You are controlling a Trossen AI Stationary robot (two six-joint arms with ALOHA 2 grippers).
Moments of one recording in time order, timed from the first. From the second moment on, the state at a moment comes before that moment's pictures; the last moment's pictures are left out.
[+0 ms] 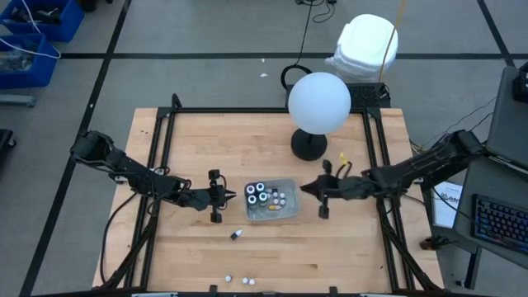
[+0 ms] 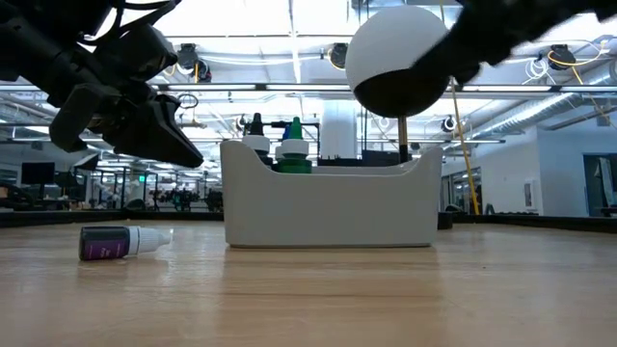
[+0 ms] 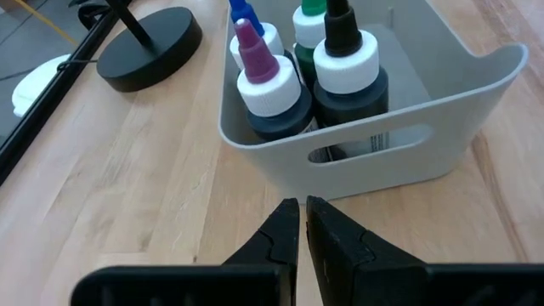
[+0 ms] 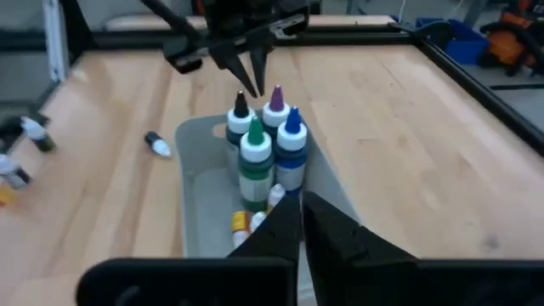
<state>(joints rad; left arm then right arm) -0.36 1.33 0.41 0.29 -0.50 -0.01 0.34 1.09 0.57 0.08 0.43 0.20</state>
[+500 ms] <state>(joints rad) -0.36 1.33 0.41 0.29 -0.50 0.00 0.32 0.75 0.09 0.50 0.44 0.17</state>
